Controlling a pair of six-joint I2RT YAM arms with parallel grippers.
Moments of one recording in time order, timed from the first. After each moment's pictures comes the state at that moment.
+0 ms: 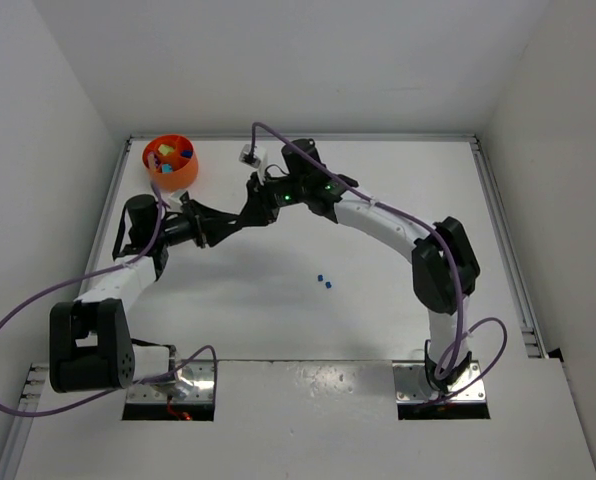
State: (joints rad) left arm 0.08 1.28 0.62 0.31 1.08 -1.57; right arm 0.72 1.96 1.60 -0.10 -0.79 0.10
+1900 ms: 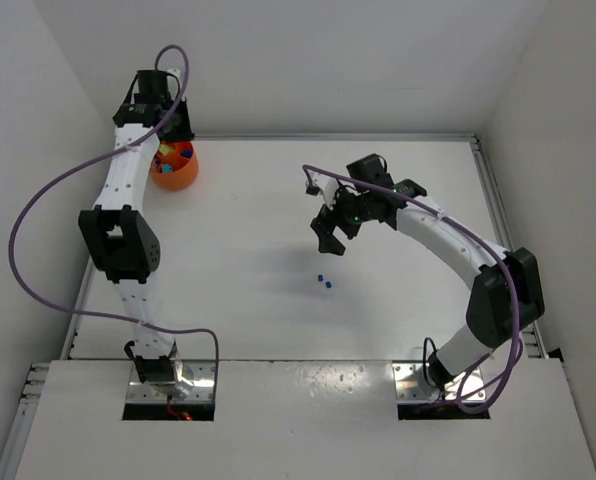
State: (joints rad) left arm 0.03 1.98 2.09 -0.76 0.11 -0.13; right arm 0.50 1.60 1.27 -0.61 -0.45 -0.48
